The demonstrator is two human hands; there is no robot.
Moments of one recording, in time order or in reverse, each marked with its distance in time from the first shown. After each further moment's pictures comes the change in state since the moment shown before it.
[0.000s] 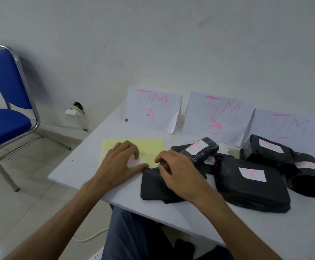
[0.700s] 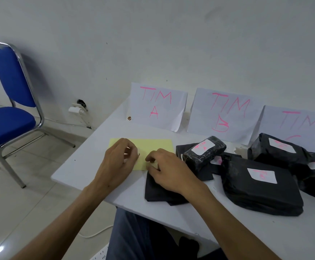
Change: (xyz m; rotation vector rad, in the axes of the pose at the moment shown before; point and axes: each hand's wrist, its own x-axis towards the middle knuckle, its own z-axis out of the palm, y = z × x) left_hand -0.005 0.015 -0.015 -0.352 0.224 -0.141; right_hand 0.033 -0.009 0.026 -0.038 -0.219 0.081
